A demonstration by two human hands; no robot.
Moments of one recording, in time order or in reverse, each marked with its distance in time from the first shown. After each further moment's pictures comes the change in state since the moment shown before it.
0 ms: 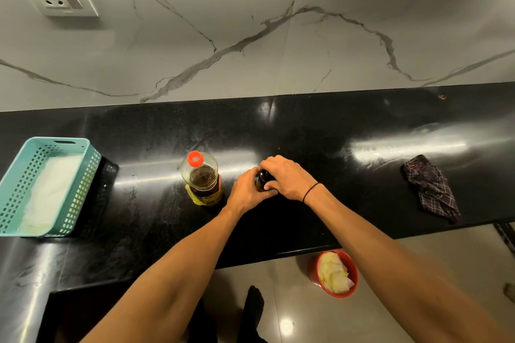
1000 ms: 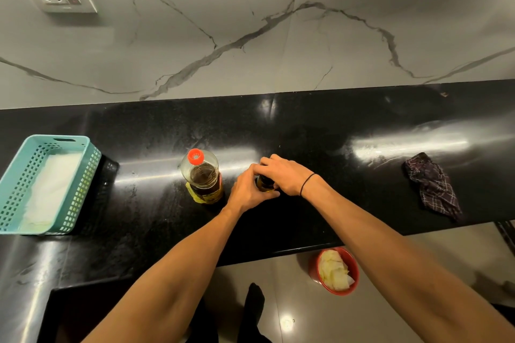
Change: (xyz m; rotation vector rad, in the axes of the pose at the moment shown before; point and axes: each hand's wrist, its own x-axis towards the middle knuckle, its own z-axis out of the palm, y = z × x) left_hand -0.005 0.005 0.001 -0.049 0.020 -0.047; right_hand 0.014 0.003 0.000 -0.195 -0.196 -0.127
